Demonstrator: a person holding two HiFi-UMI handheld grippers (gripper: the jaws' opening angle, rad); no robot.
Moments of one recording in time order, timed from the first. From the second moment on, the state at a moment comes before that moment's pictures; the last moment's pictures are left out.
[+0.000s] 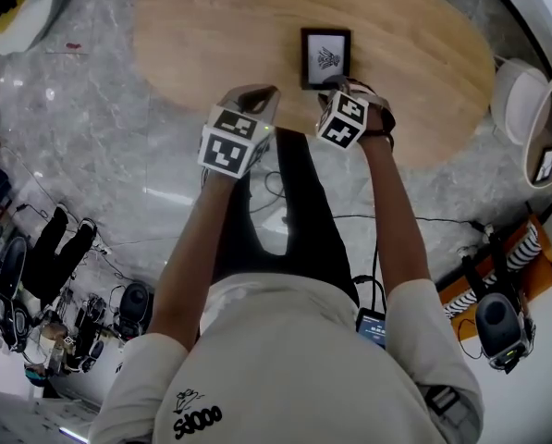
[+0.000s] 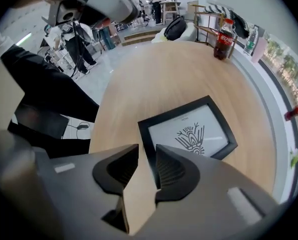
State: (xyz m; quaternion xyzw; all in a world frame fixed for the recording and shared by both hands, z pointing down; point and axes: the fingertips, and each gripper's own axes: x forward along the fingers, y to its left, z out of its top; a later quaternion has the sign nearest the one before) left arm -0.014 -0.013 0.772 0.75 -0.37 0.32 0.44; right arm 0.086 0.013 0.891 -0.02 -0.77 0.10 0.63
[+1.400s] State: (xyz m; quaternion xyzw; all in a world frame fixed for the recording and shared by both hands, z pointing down) left arm -0.047 -0.013 0.770 0.74 -0.39 0.31 0.44; right arm 0.080 0.011 0.909 -0.02 -0.71 -0.08 0.70
